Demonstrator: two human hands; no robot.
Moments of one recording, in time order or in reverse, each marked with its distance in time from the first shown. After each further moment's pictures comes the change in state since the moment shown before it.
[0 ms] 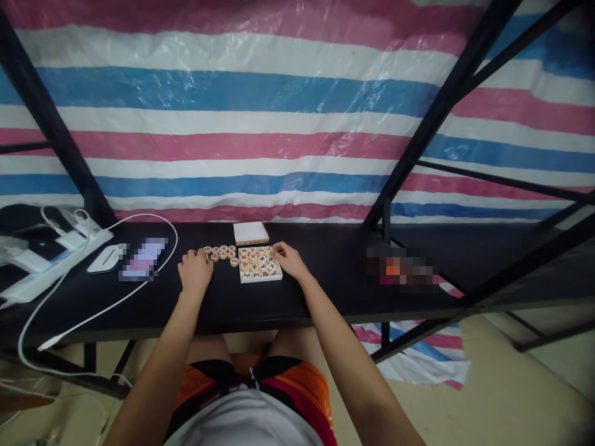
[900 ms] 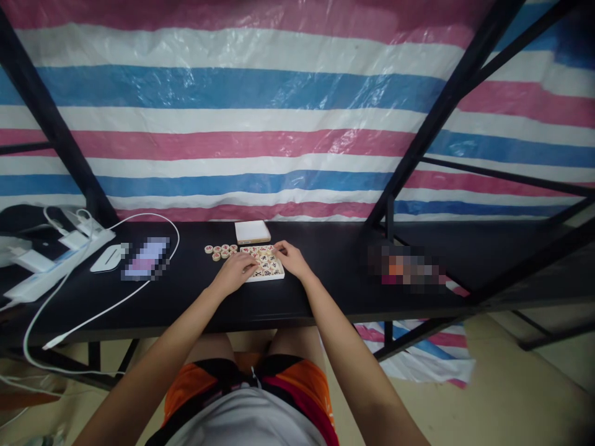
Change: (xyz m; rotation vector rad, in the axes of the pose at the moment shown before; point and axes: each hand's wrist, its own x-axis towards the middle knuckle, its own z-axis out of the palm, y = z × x) left_hand -0.003 0.051 0.020 -0.674 -0.145 0.776; right_hand 0.000 -0.004 0.000 -0.034 0.008 -0.003
